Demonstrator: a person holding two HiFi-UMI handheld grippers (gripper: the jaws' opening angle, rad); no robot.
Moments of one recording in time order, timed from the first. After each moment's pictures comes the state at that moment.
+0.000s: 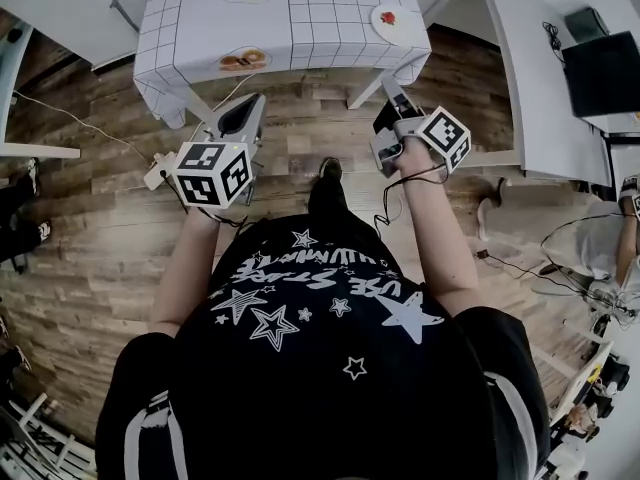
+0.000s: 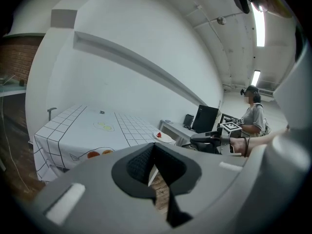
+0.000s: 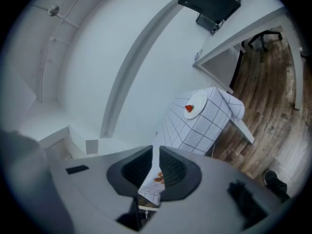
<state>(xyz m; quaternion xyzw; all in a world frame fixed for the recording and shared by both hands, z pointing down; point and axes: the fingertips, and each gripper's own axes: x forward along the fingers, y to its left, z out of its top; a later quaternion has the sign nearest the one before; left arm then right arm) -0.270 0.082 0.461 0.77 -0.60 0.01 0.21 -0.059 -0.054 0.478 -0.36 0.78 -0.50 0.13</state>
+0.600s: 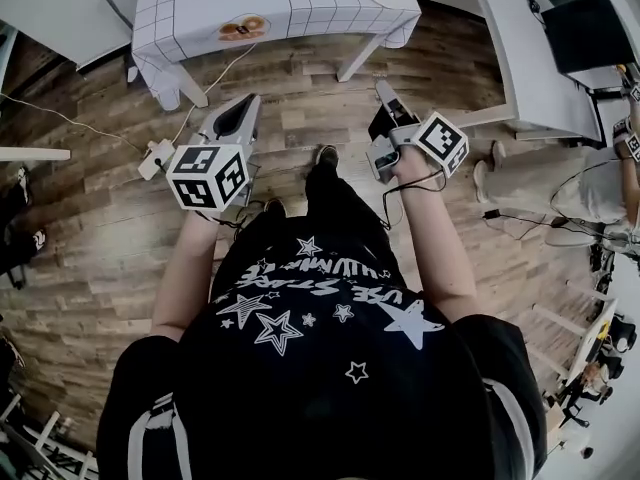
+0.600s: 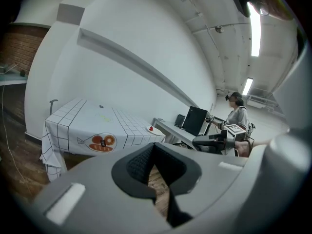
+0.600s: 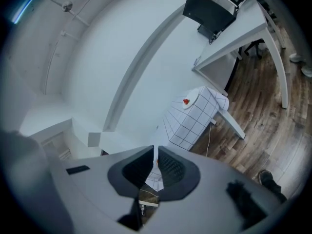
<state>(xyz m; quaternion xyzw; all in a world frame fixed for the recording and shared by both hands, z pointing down) -0.272 0.169 0.471 0.79 -0.56 -0.01 0.23 -0.057 0.069 0.475 -0.38 0.78 -0.48 0.12</state>
